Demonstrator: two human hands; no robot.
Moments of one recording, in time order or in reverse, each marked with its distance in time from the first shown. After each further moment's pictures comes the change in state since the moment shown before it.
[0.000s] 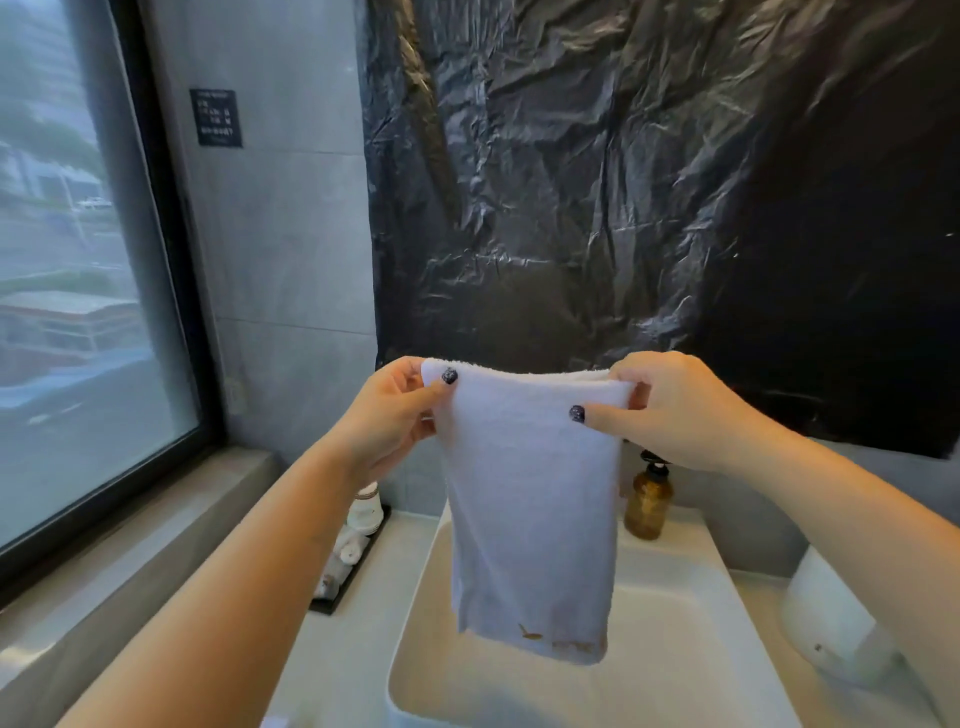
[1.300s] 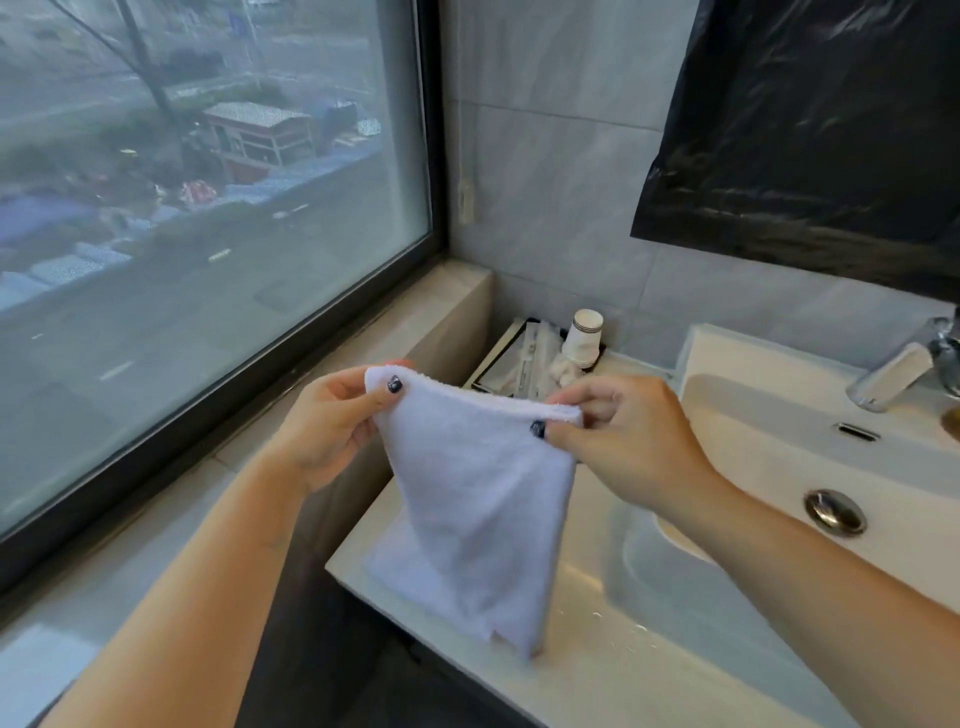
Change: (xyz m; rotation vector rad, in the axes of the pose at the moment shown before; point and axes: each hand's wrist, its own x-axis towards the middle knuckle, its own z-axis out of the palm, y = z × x) left_hand -0.207 -0.103 -0.291 -0.083 0.411 -0.279; right_hand -0.026 -0.216 0.275 0.761 -0.298 0.232
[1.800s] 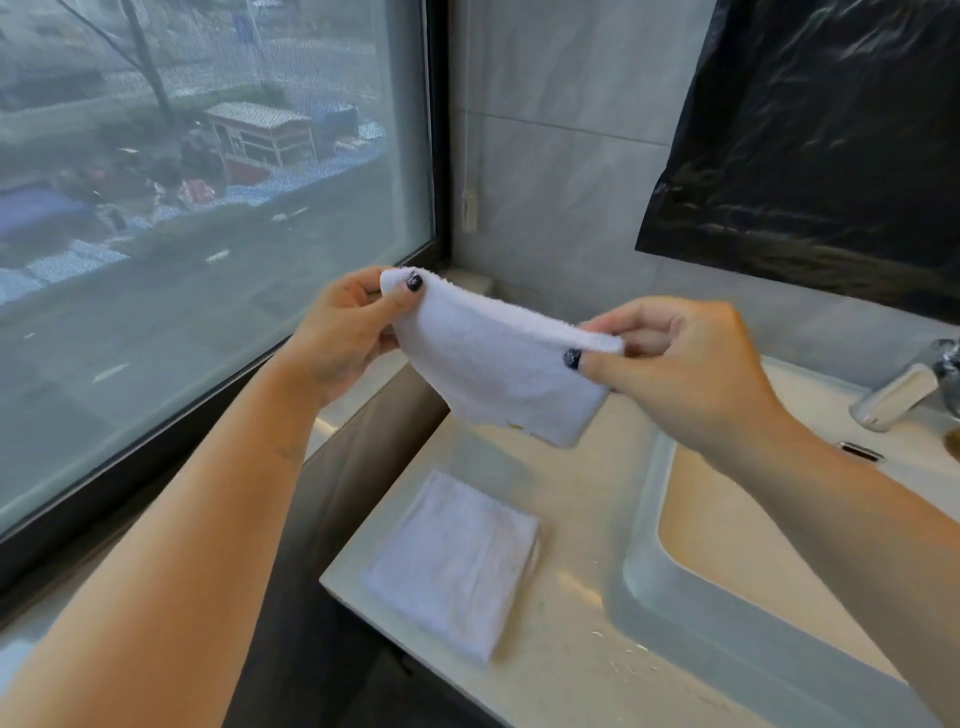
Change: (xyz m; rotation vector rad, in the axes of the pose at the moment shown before) left_hand 0.048 0.063 0.022 0.107 -0.056 0.222; right_hand 0.026 -0.044 -0.031 0.021 0.099 -0.104
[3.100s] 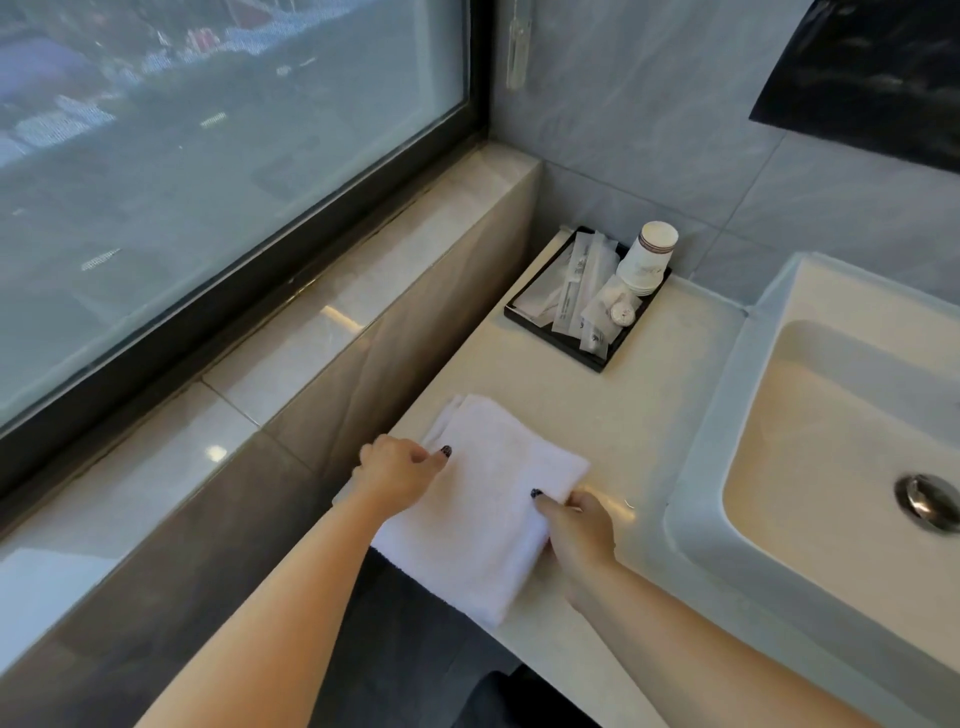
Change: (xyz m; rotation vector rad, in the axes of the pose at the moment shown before) left_hand -0.077 -0.242 -0.012 0.957 0.052 -0.827; right_hand -0.079 0.225 0.160 0.256 0.023 1.080
